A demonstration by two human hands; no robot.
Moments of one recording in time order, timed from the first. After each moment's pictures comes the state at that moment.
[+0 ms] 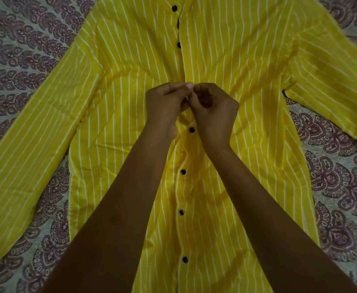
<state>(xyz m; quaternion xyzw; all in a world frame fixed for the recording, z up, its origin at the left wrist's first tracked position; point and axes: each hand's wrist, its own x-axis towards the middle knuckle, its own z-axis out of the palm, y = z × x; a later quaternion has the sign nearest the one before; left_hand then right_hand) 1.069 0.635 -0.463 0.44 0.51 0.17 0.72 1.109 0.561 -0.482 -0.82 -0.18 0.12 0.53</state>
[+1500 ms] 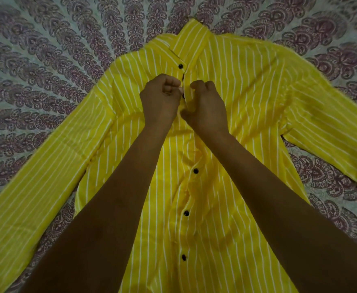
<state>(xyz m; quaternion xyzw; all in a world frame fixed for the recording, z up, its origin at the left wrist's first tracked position) 1.113 0.706 -0.465 0.70 0.45 0.24 0.50 1.175 0.627 -0.470 -0.88 -0.36 0.14 0.27</state>
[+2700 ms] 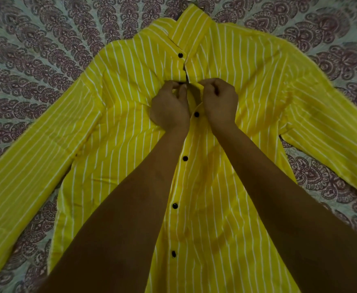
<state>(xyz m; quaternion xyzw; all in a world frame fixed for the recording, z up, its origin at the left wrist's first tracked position) 1.144 0.678 -0.510 0.69 0.61 0.22 0.33 1.198 0.625 -0.494 -0.84 -0.17 0.17 0.50</state>
